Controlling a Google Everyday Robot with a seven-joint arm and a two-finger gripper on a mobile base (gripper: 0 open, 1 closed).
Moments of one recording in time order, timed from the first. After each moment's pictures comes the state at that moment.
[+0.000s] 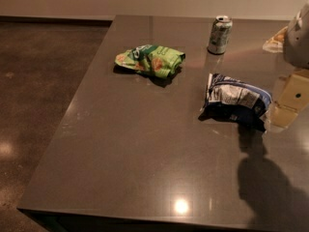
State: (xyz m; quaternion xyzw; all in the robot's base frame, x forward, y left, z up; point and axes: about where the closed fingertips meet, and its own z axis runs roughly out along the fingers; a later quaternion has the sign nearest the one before) arm 0.438 -0.217 0.976 -0.60 0.78 -0.03 0.16
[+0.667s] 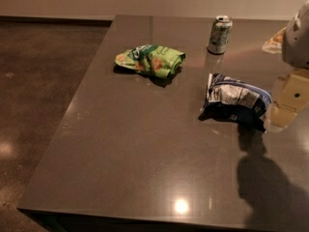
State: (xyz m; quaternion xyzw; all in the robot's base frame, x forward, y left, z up) arm 0.440 -0.216 0.974 -0.60 0.78 -0.03 0.15
